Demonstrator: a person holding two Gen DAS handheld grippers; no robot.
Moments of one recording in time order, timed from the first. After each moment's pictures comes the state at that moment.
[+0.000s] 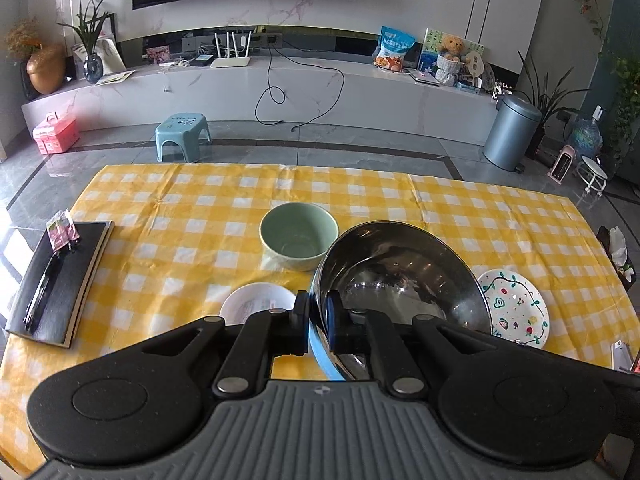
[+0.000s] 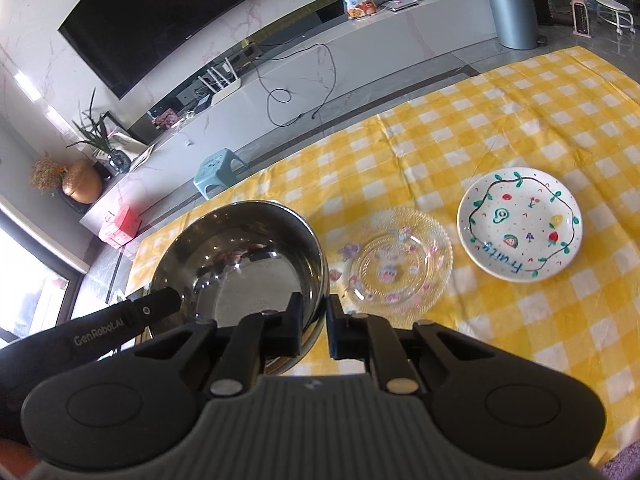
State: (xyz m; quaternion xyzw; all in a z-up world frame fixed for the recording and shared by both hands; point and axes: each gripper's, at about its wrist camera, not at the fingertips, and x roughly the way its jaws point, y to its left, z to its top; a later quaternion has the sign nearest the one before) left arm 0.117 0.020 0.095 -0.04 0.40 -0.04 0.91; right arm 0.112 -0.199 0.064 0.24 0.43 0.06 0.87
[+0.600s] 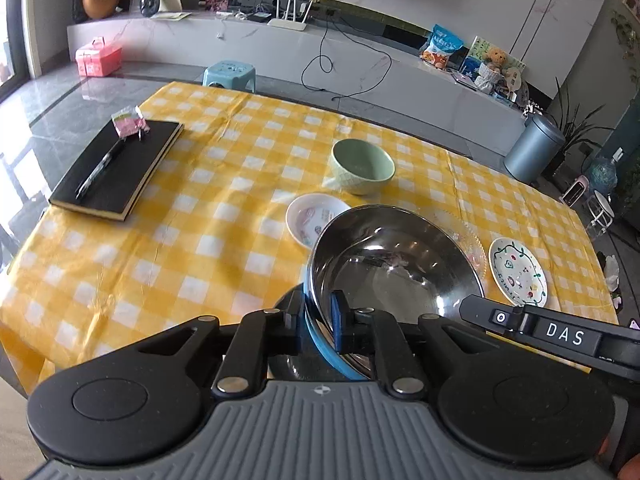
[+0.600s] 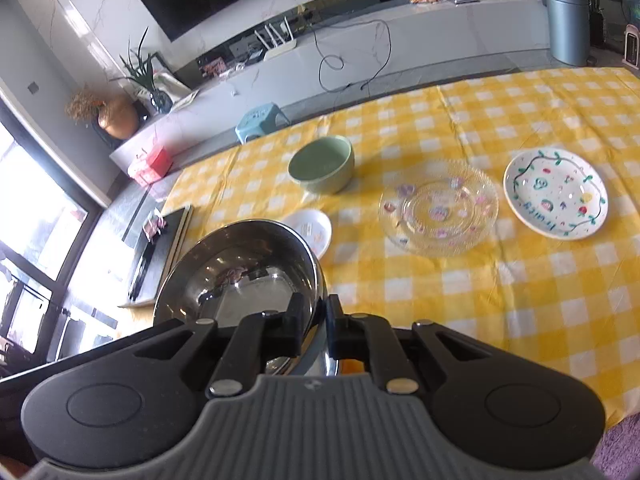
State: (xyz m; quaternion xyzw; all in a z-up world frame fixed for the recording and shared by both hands) left arm 0.025 0.093 0.072 -0.13 0.44 0.00 0.89; right arm 0.055 -0.147 0.065 0.17 0.45 0.14 0.86
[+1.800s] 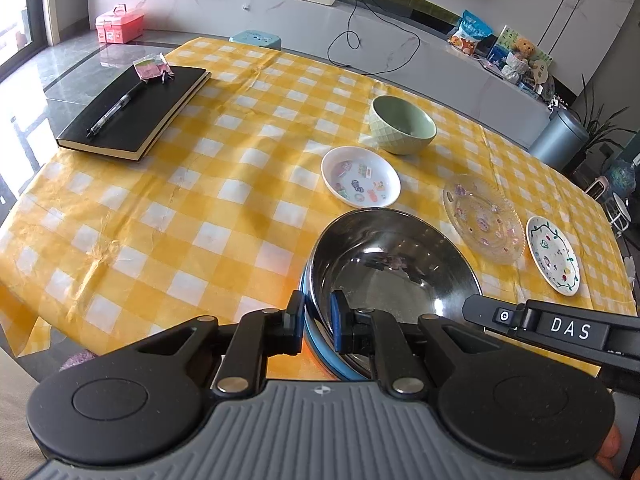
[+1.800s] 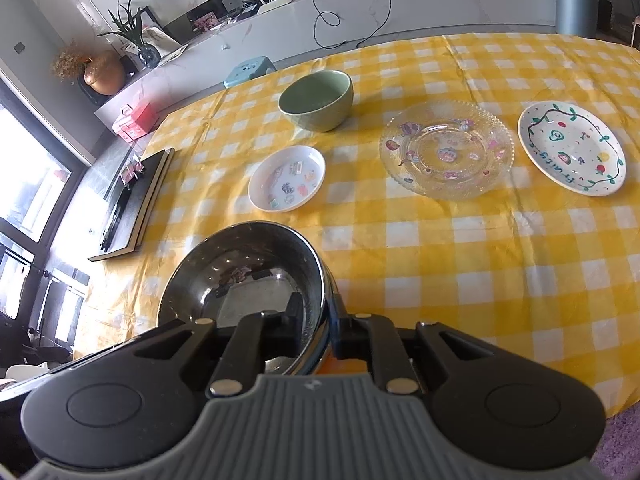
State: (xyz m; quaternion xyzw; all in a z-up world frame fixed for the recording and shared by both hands) left arm 0.016 0.107 0.021 -0.14 0.46 0.02 0.88; right arm 0.058 -0.121 0.023 0.14 0.50 0.13 0.84
